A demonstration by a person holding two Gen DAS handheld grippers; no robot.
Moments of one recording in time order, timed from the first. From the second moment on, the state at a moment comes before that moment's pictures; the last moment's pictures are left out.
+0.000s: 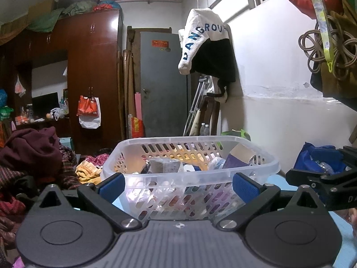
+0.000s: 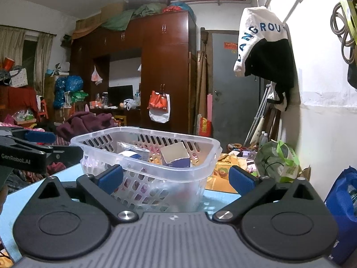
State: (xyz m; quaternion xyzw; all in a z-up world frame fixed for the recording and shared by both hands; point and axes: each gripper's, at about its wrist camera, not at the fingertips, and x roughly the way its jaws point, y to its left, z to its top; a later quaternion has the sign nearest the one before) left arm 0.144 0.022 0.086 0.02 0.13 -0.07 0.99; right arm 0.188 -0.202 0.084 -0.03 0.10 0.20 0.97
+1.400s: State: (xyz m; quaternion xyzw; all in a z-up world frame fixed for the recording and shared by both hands) left arm 0.147 0.016 0.081 0.02 0.14 -0.07 0.99; right arm 0.188 -0.208 0.081 -0.03 0.09 0.21 0.97
